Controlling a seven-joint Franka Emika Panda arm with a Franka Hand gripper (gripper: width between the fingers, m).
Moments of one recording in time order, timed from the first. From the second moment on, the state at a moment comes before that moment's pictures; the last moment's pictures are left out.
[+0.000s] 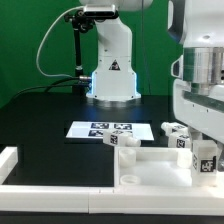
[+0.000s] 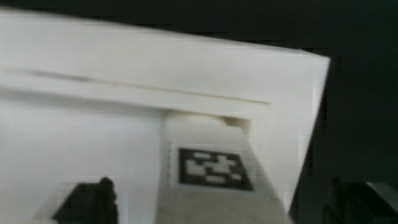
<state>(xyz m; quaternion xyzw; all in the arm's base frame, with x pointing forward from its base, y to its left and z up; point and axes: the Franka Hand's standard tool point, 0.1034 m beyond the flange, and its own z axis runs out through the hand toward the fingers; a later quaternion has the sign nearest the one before) 0.642 0.114 0.067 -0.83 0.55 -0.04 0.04</state>
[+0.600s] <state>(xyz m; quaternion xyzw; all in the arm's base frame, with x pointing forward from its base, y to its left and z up) 0.641 0.115 0.071 -0.96 0.28 -0.06 0.02</state>
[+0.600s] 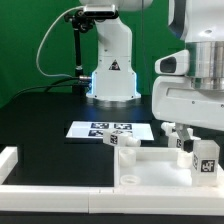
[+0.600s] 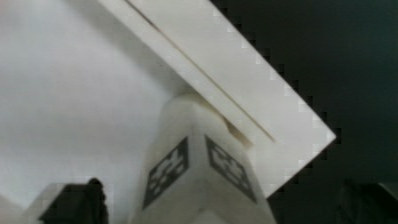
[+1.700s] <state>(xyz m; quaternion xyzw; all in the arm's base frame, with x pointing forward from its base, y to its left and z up) 0.641 0.110 0.070 -0.89 0.46 -0.04 0.02</state>
